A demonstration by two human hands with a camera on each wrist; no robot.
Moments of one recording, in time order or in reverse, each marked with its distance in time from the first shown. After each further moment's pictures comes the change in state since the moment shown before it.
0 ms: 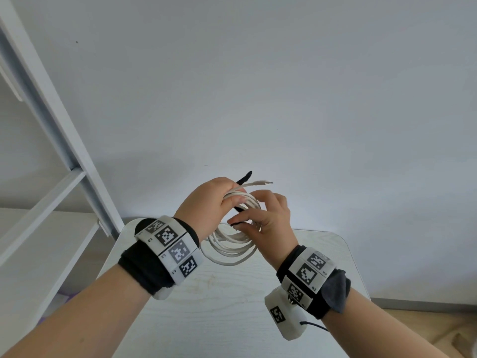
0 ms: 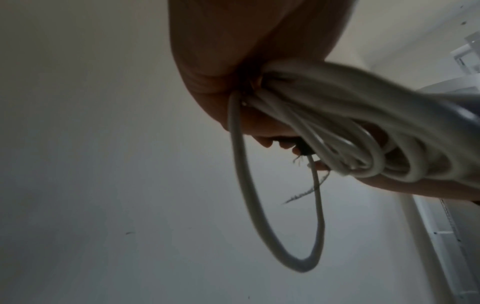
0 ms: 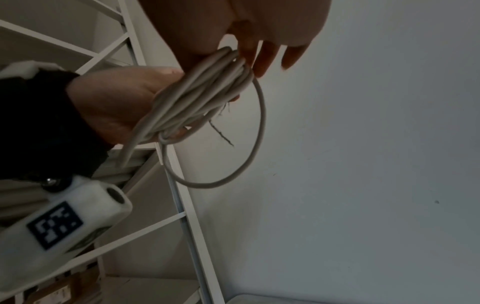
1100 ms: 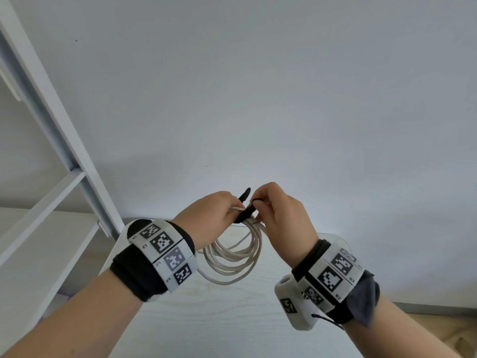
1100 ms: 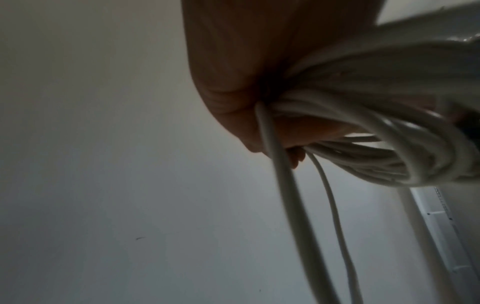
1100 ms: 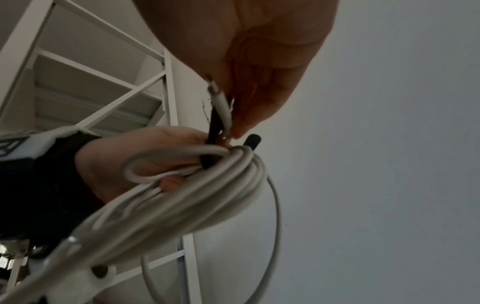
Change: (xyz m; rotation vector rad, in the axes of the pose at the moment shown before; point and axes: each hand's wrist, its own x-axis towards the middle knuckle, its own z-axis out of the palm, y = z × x) left_hand -0.003 0.010 -0.006 0.161 -0.242 -0.063; right_hand 0.016 -0.031 -0.037 -0.067 -0.081 0.044
